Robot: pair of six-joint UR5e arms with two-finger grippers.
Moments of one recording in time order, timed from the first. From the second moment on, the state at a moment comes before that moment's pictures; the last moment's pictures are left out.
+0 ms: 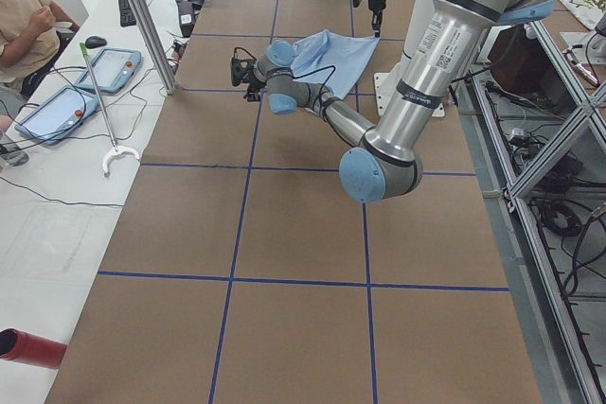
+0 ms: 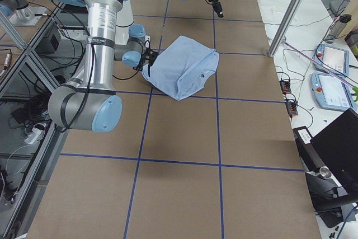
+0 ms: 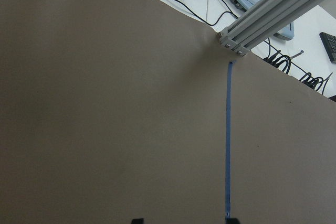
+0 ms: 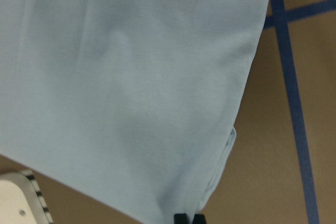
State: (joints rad) left arm -0.78 -2.08 -1.58 -2.38 -1.78 -1.50; right arm 0.00 -1.81 2.32 -1.19 1.76 1.85
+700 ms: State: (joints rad) left arm -0.73 -2.01 -1.67 -2.36 -1.86 -1.60; right arm 0.01 -1.75 2.35 -1.19 1.66 1.90
